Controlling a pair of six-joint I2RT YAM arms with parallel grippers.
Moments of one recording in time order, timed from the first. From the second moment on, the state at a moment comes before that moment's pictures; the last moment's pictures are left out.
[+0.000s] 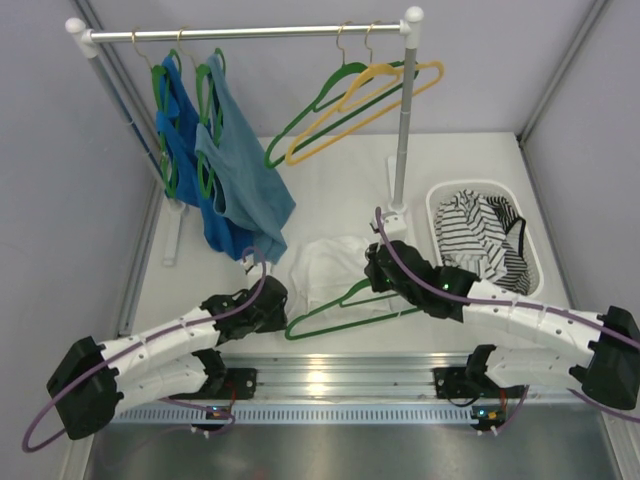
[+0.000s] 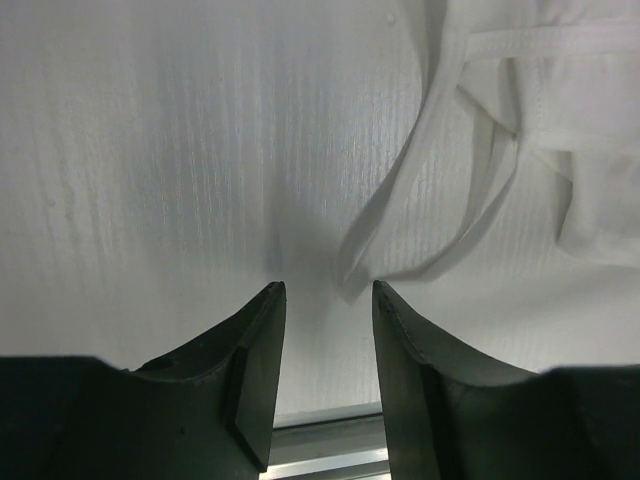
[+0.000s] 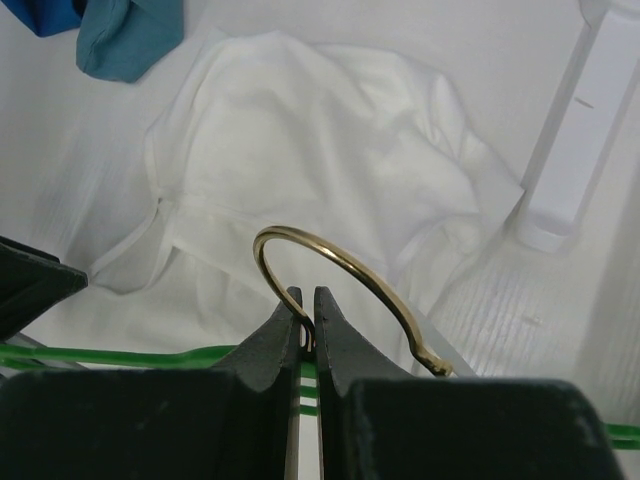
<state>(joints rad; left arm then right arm) -0.87 0.96 0.45 -0.54 -0.27 -0.90 1.01 1.11 0.80 -0.34 0.41 0.50</state>
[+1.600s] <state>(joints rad) -0.87 0.72 0.46 -0.45 -0.15 -0.84 1.01 1.22 0.89 -0.46 0.66 0.65</state>
